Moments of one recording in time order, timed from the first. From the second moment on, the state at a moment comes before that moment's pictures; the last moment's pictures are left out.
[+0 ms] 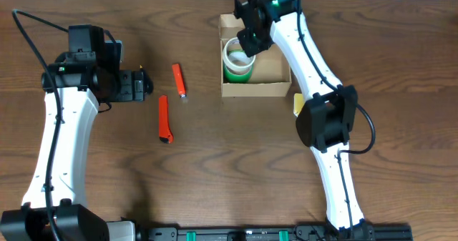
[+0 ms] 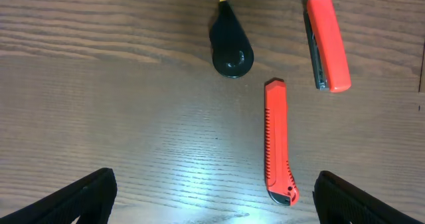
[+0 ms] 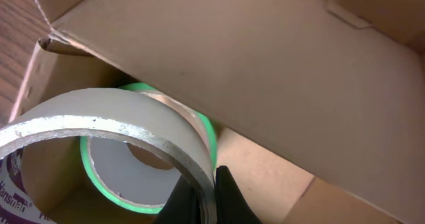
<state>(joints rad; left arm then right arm) 0.07 1.52 1.34 -1.00 0.02 0.04 0.37 2.51 2.49 -1.26 -0.05 -0.09</state>
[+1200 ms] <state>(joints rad) 0.07 1.52 1.34 -1.00 0.02 0.04 0.35 2.23 2.44 -1.33 -0.03 -0.07</state>
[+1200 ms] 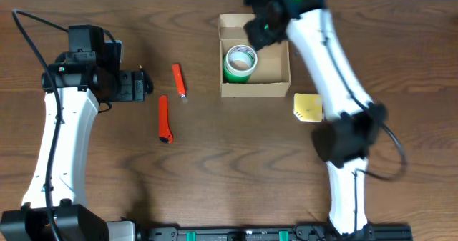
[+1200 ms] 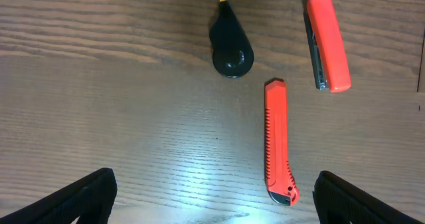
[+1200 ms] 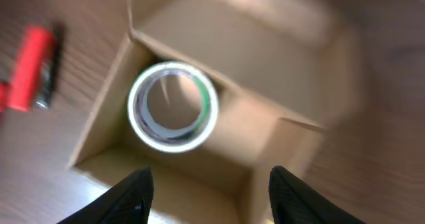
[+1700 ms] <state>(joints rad) 0.07 1.52 1.34 -1.00 0.02 0.04 -0.04 1.84 2.03 -1.24 -0.01 0.02</state>
